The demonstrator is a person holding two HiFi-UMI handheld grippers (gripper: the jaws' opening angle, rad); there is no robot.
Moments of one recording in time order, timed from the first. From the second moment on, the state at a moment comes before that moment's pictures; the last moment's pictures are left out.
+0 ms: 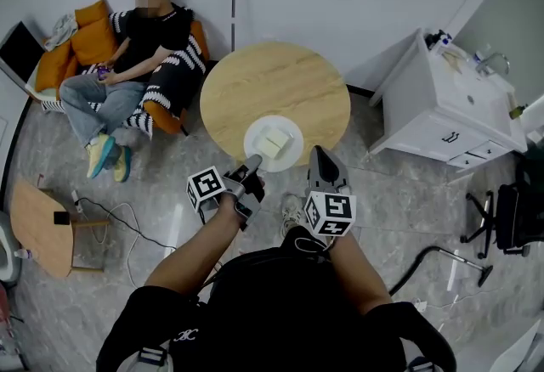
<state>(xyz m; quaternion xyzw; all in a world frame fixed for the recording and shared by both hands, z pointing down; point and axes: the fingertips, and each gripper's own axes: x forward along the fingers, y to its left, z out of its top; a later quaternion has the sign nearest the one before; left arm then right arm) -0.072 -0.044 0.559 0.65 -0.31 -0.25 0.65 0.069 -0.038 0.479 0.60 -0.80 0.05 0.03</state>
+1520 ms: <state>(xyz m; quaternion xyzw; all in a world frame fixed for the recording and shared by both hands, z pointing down) -0.004 -0.243 0.565 0.60 -0.39 -0.29 0.64 0.137 -0.272 0.477 0.52 -0.85 0.09 0.05</state>
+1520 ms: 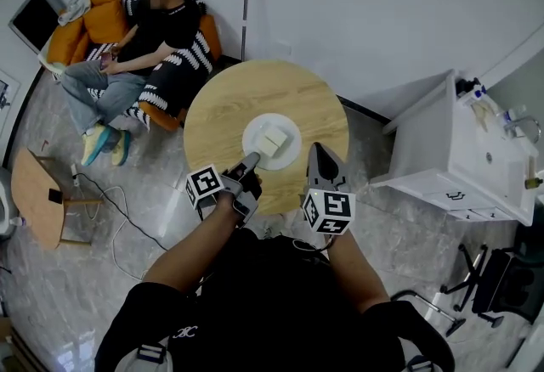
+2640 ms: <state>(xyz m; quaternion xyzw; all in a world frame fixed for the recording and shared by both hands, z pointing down) -0.027 -0.284 0.609 0.60 -0.42 -0.27 0.63 0.133 -0.313 0.499 0.52 -0.84 0.10 0.09</state>
